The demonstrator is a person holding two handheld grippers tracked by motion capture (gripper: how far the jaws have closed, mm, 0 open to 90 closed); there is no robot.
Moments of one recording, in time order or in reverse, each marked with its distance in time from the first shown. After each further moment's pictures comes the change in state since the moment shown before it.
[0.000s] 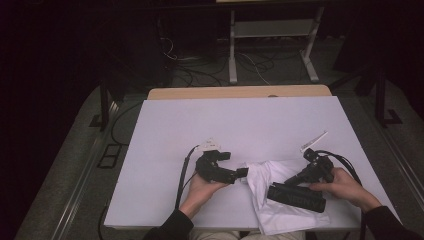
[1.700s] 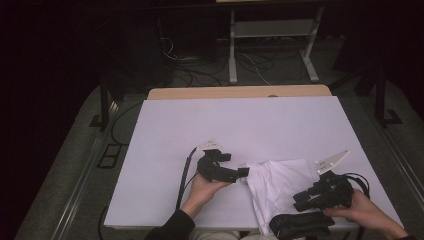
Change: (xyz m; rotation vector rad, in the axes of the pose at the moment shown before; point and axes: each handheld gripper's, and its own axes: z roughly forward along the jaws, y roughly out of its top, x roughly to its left) left arm 0.002 0.000 0.006 0.029 0.005 -0.047; right arm 0.069 -0.045 -0.012 -0.101 -0.040 -0.197
